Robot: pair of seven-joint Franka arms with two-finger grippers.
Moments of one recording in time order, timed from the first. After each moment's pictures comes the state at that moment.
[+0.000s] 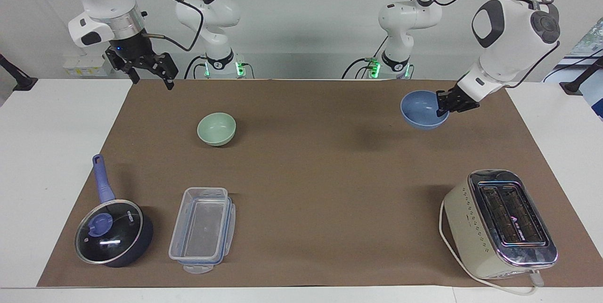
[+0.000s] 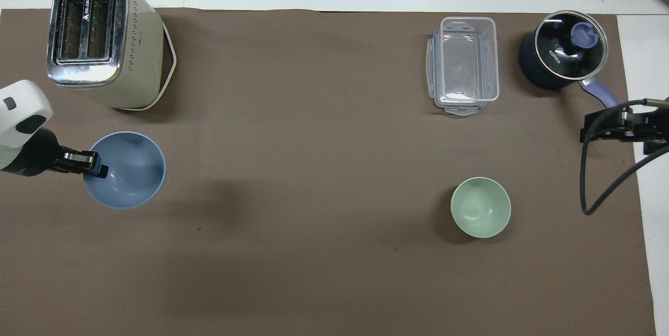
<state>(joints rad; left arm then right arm) 0.01 -0.04 -0.10 -1.90 -0.16 1.71 0.06 -0.05 -0.03 0.04 -1.57 -0.02 1.52 0.21</state>
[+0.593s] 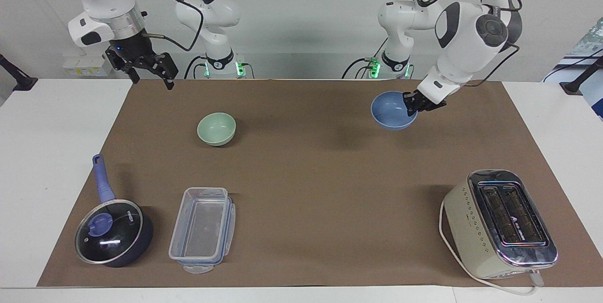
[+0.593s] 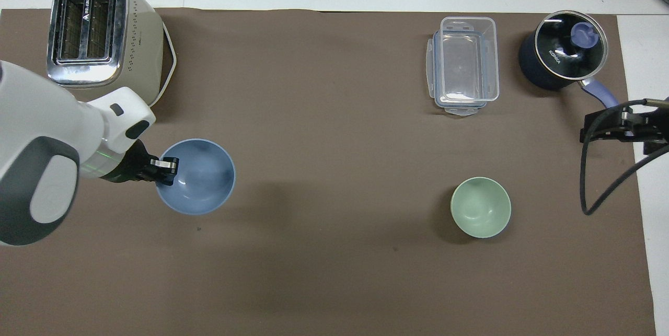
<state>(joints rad) -0.19 -0.05 -0.11 -2.05 -0.15 1.87 -0.18 -0.05 -0.03 0.04 -1.57 -0.02 1.52 0.21</state>
